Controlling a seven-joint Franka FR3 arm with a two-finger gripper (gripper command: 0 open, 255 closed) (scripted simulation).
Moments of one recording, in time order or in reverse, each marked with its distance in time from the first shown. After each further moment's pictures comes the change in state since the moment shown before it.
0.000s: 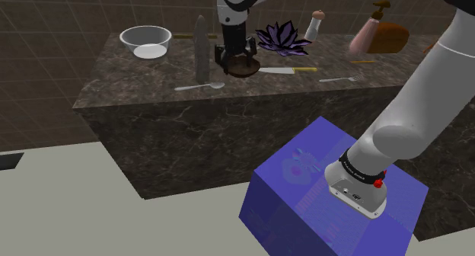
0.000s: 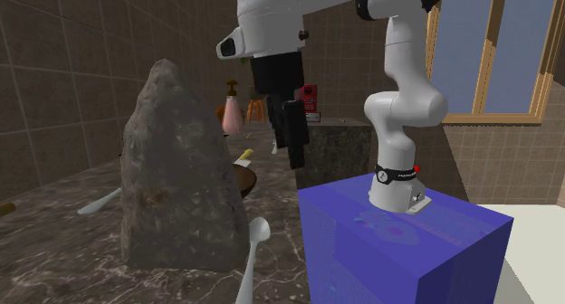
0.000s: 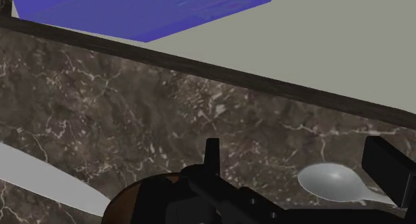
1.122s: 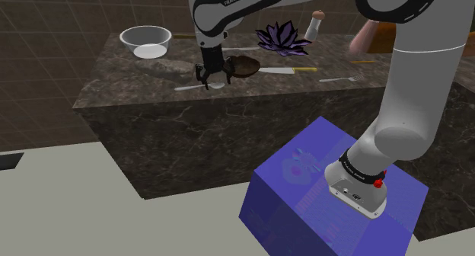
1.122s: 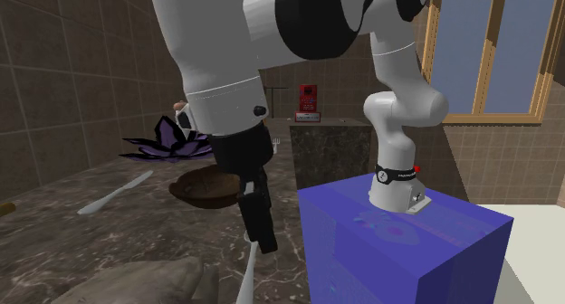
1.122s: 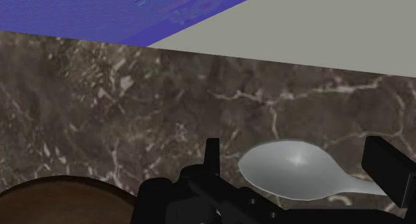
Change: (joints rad) arm 0.046 0.352 -0.005 0.247 -0.023 0.037 0.151
